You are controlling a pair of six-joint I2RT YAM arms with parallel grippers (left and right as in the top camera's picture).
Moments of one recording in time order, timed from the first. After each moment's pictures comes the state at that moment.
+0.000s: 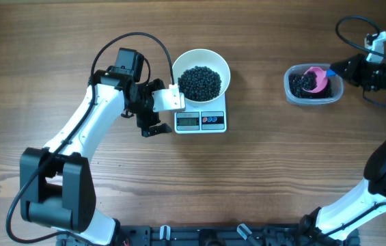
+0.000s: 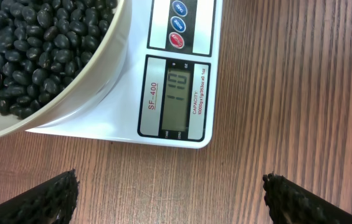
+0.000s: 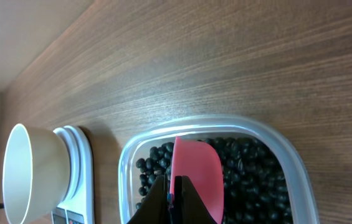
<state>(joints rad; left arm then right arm) -0.21 1.72 1.21 -0.86 0.47 1.23 -0.49 1.95 1.48 -0.73 -0.76 -0.07</state>
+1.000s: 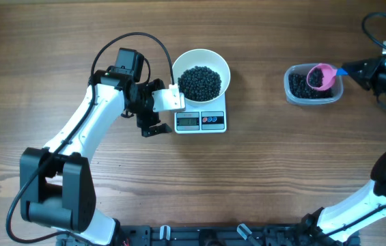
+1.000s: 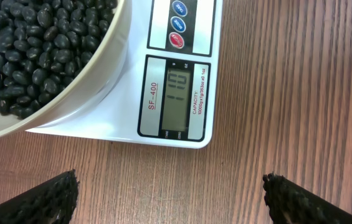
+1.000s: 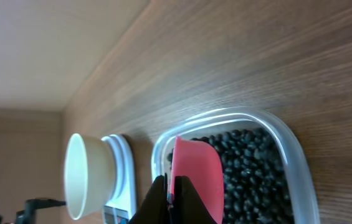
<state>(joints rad) -0.21 1.72 1.21 -0.86 0.47 1.23 -0.60 1.95 1.49 -0.78 -0.97 -0.02</state>
